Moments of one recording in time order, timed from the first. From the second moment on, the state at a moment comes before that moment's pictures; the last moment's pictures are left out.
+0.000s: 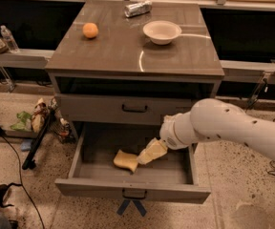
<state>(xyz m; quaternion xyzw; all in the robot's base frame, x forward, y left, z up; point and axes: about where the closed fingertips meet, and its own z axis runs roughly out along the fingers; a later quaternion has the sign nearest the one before) 0.527 -0.051 0.673 -0.47 0.82 0.14 0.30</state>
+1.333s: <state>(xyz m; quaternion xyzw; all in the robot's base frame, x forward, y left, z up) 0.563 -0.025 0.577 -0.40 0.83 0.20 0.32</state>
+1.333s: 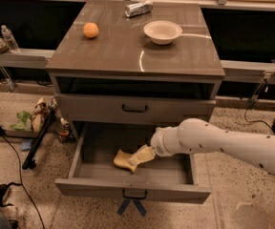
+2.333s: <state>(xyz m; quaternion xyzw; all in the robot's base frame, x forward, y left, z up) 0.583 0.007 0.469 -0.40 0.83 0.25 0.30</state>
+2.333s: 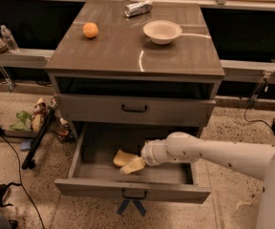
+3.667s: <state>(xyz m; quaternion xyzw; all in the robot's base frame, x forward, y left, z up) 0.628 0.026 0.396 -0.39 0.82 0.24 0.35</state>
